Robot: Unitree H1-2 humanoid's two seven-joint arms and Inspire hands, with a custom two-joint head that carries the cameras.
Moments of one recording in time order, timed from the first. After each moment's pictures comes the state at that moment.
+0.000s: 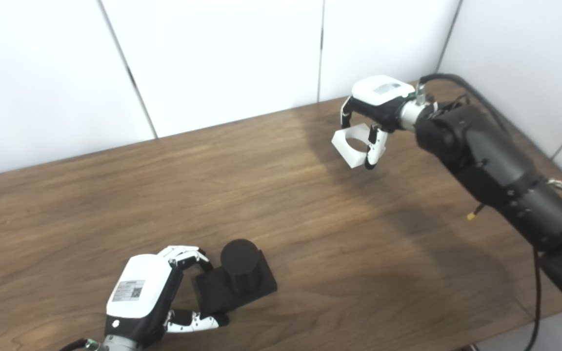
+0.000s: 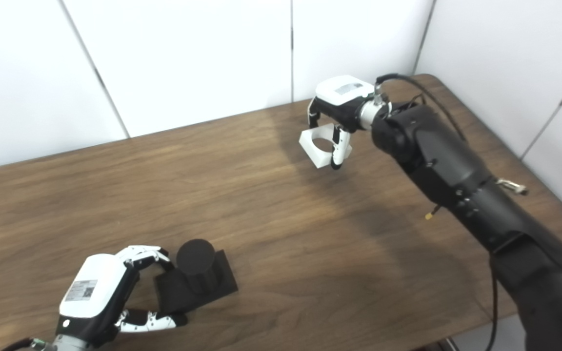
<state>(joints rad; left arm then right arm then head) 0.06 0.28 -0.33 -0.28 0.95 -0.08 -0.17 -0.52 -0.74 0.25 -0.24 -0.79 0.23 0.72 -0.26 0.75</state>
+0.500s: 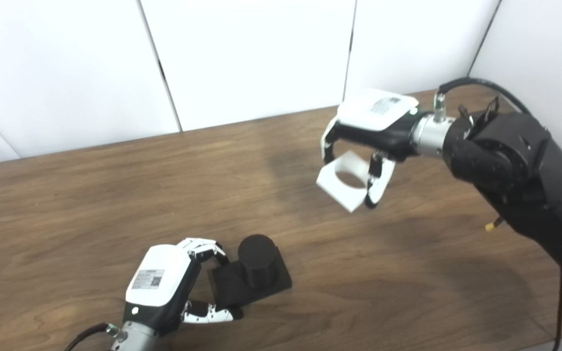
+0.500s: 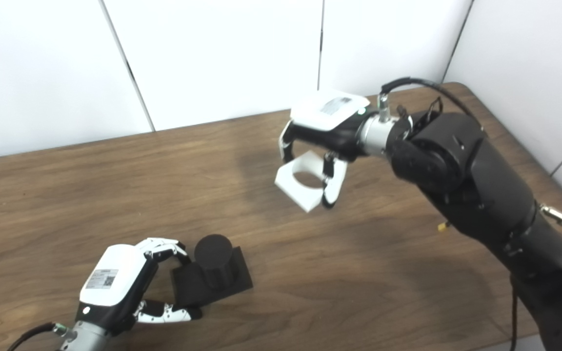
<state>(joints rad) 0.06 0.27 -0.34 -0.29 0.98 -0.05 -0.17 -0.53 -0.68 0.28 -0.67 -0.73 0.31 1.03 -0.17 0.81</state>
